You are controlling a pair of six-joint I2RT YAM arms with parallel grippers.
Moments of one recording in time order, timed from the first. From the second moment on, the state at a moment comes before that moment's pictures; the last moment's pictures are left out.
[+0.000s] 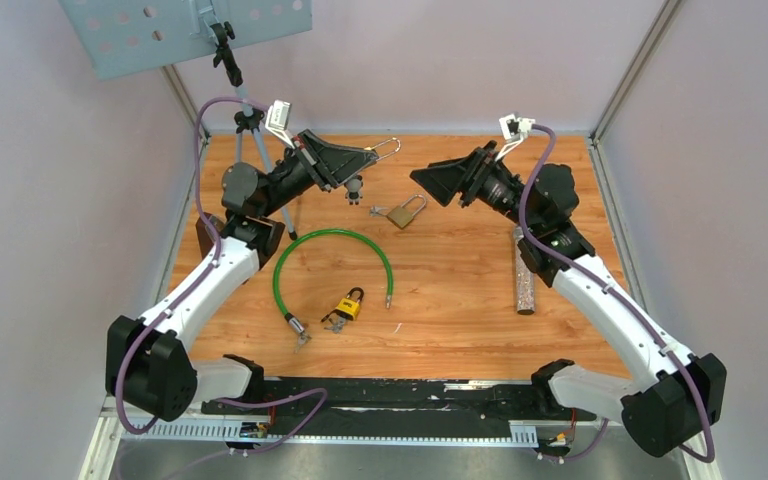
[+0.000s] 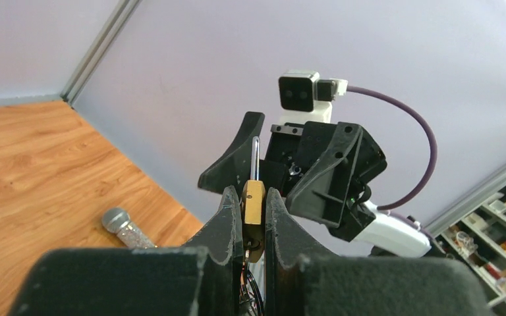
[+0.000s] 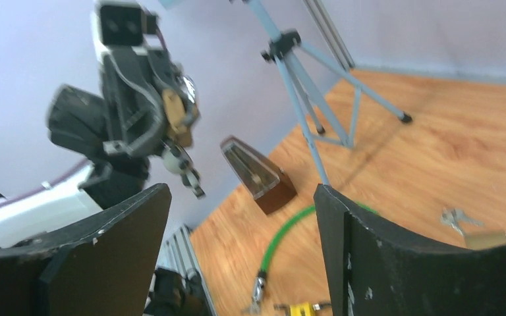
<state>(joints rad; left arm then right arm) -0.38 1.26 1.00 0.74 0.67 -1.07 0.47 1.14 1.03 0.25 -0.49 0.69</state>
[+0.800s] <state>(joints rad) -0.38 1.29 0.97 0.86 0.62 -1.30 0.52 1.42 1.28 0.50 -0.54 1.04</state>
